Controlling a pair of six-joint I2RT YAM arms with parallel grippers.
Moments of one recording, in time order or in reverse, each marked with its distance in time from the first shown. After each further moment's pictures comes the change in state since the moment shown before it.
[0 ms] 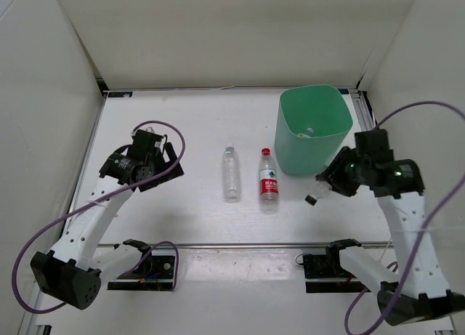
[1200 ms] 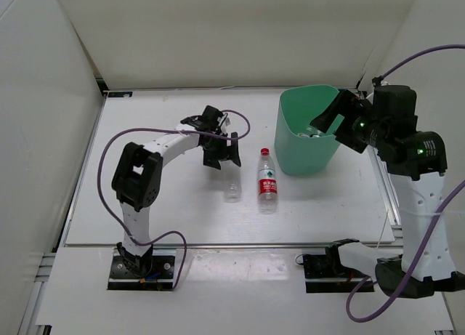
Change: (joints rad) left arm -0.141 0.875 0.404 0.354 0.471 0.190; right arm 0.036 0.209 0.533 0.122 -0.017 -0.130
